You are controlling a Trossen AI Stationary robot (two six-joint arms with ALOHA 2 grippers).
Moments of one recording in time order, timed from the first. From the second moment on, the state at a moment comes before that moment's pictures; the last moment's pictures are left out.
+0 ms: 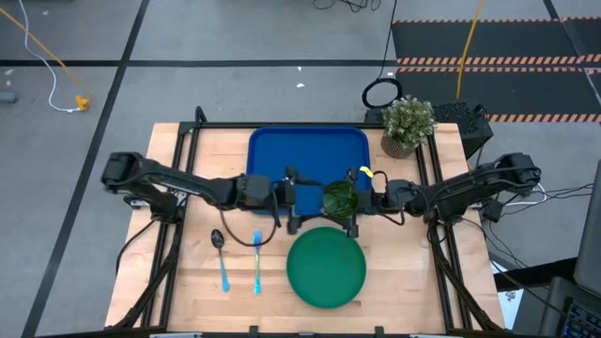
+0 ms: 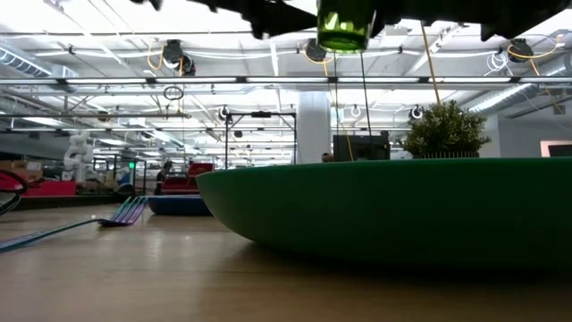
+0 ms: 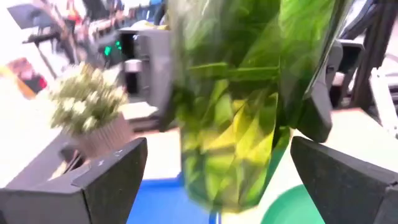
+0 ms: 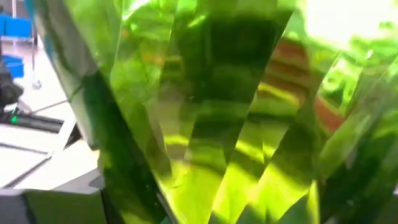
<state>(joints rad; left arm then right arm) -0.11 1.53 1.01 0.36 -0.18 0.15 0.16 1.28 0.57 0.79 0.13 -0.19</state>
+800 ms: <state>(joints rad) -0.23 1.40 1.25 -0.21 -0.46 0.19 -0.01 1.23 0.57 0.38 -0.19 0.22</state>
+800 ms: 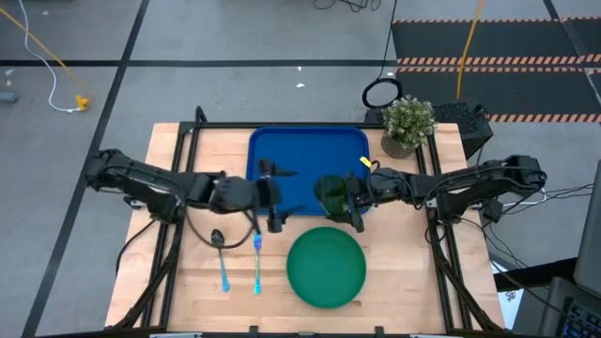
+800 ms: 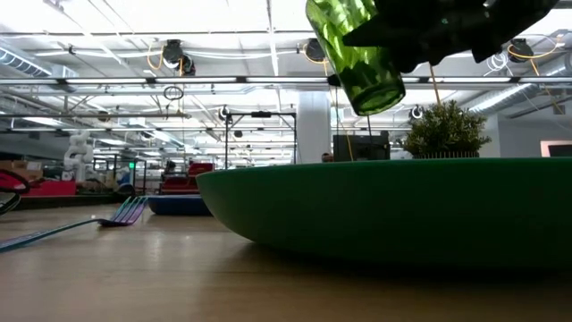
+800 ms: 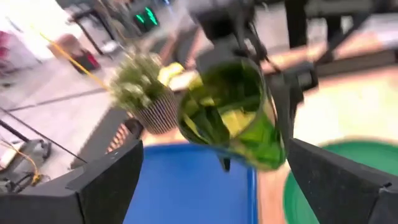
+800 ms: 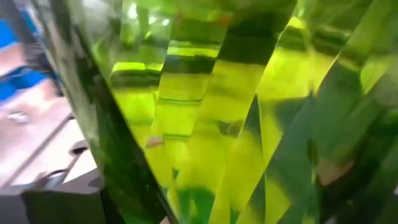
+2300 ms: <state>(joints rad) -0.19 1.71 1.59 -0.47 -0.12 0.52 0.00 1.23 0.57 0.37 -0.42 0.27</state>
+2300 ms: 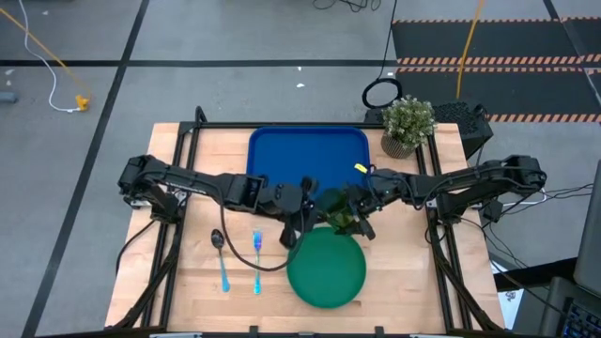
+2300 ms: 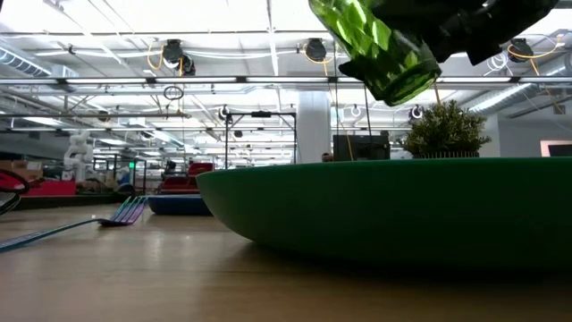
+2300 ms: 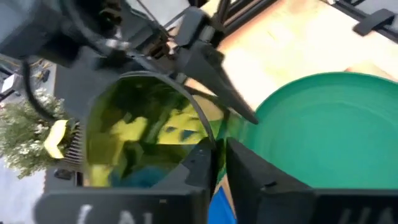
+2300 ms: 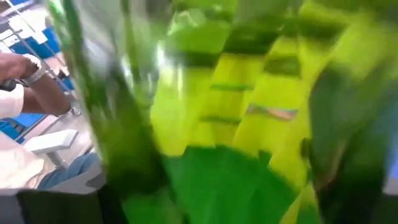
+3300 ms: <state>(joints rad) -0.21 1.64 1.59 -0.56 -0.18 0.44 0.01 1.20 0.57 0.27 -0.36 0.18</state>
